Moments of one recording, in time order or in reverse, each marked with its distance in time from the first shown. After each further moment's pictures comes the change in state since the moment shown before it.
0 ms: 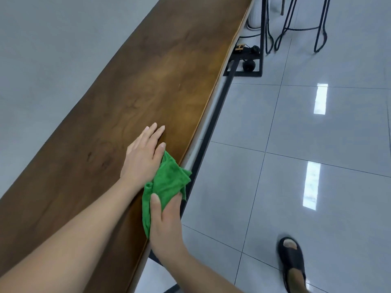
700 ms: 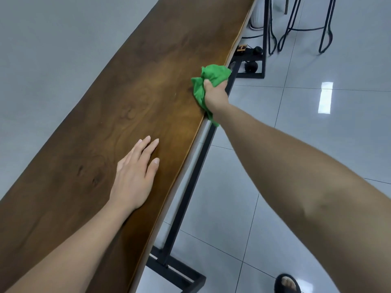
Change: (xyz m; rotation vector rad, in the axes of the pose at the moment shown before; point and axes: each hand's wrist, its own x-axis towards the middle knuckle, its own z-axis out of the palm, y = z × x) left_hand 0.003 0.005 -0.003 0.047 -0.003 -0.039; right_hand 0.363 -0.138 -0.118 -0.116 0.138 0.090
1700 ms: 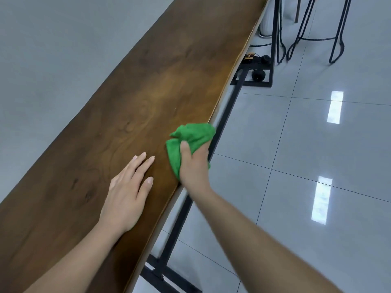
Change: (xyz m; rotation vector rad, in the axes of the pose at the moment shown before) left_hand 0.002 0.001 0.002 -0.015 0.004 -0.020; right_hand -0.121 0.086 0.040 0.029 0.007 -0.100
